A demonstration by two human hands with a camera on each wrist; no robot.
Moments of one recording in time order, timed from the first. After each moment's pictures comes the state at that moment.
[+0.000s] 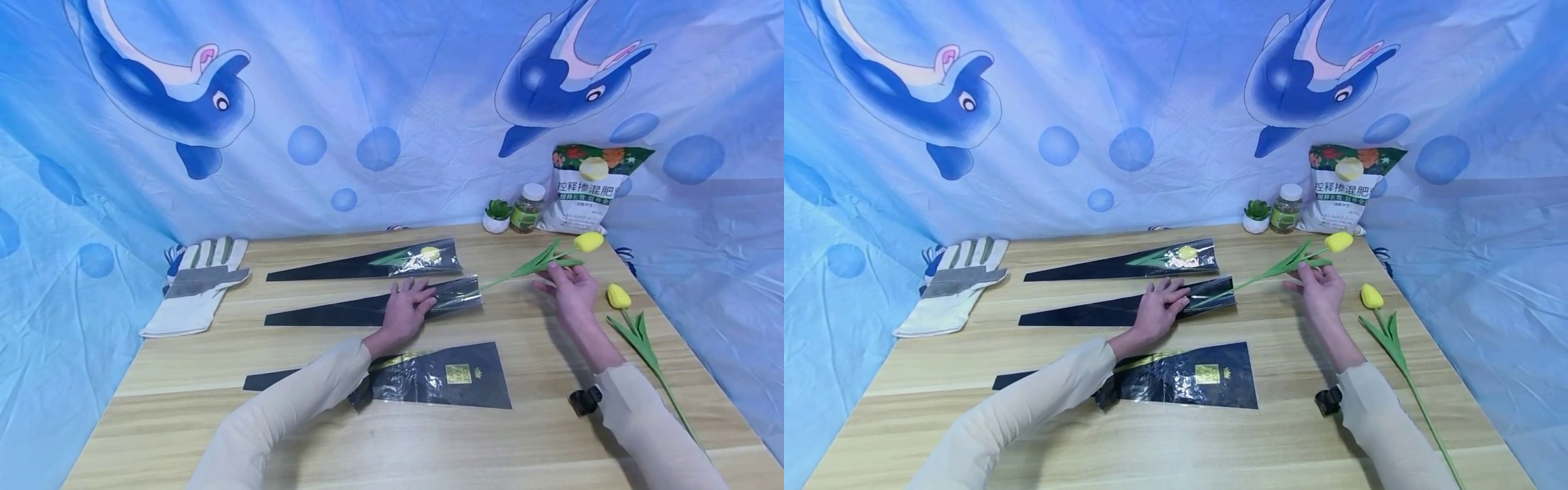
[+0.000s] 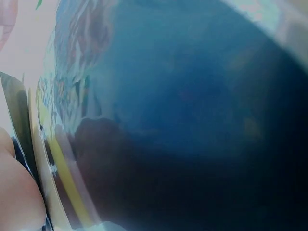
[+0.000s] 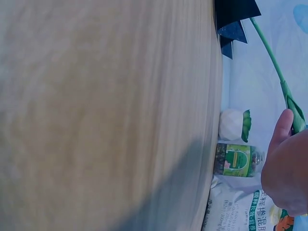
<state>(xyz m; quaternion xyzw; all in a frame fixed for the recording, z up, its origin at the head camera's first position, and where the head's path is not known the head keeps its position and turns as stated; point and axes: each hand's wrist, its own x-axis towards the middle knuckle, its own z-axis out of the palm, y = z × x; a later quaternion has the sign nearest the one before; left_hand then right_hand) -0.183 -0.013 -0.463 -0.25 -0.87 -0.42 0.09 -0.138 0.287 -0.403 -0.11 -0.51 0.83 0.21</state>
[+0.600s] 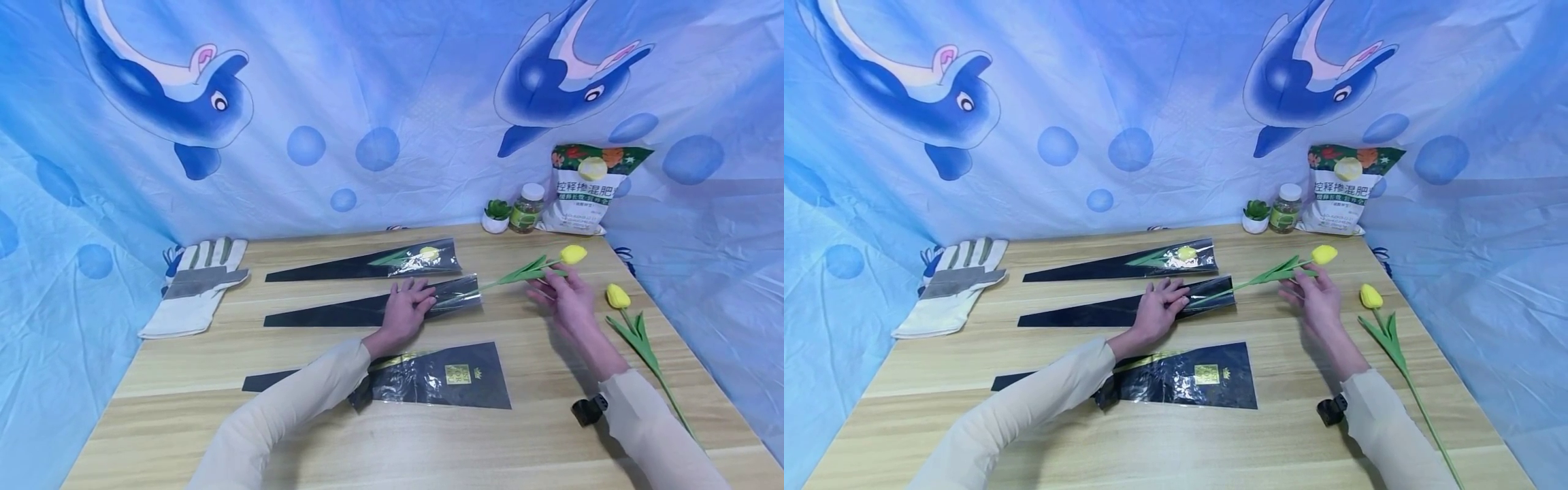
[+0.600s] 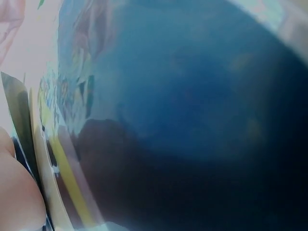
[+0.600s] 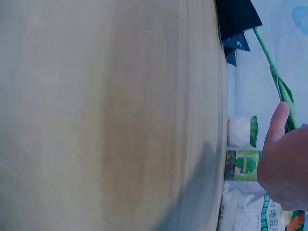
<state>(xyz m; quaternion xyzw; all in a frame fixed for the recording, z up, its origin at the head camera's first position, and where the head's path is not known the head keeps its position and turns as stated) -0.182 -0.012 -0.461 -0.25 -0.86 -0.43 0.09 -0.125 0.296 -0.408 -0.07 -0.45 0.89 0.08</state>
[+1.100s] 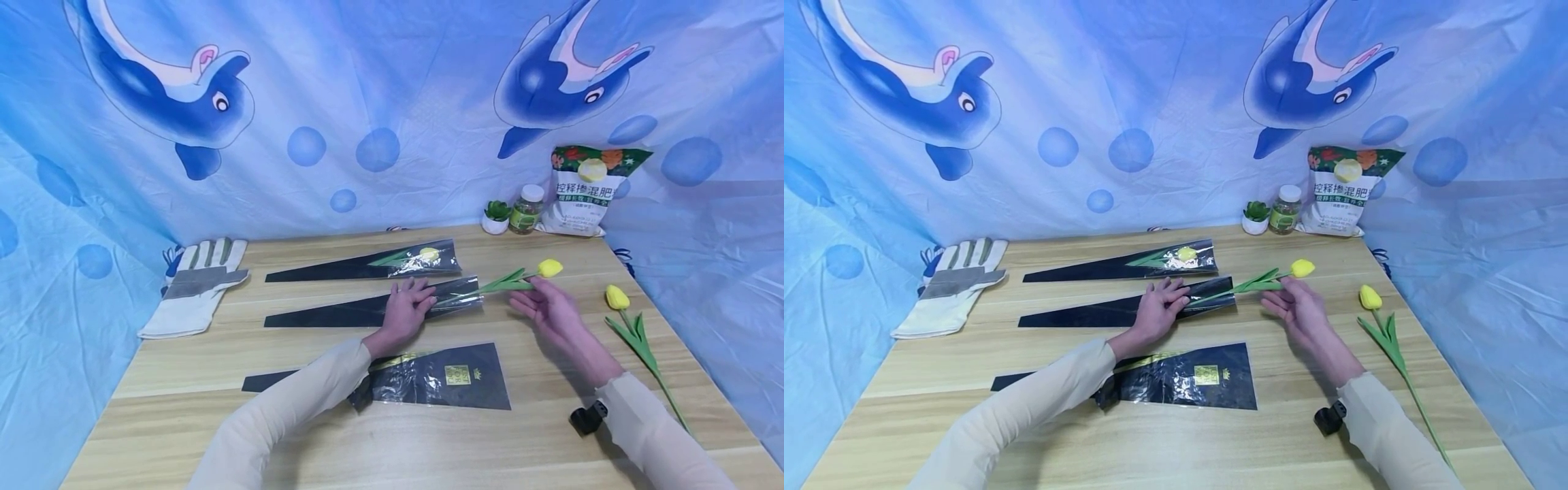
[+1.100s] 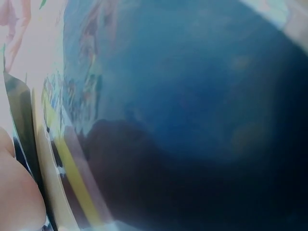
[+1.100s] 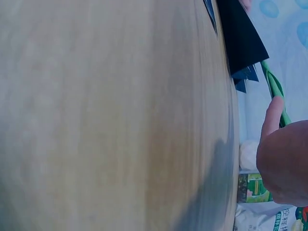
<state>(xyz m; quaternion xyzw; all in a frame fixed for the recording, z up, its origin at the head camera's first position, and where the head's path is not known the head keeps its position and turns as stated) -0.183 -0.011 -0.460 -0.25 -0.87 -0.43 0.09 -0.119 0.289 -0.414 -0.04 -0.39 0.92 -0.09</state>
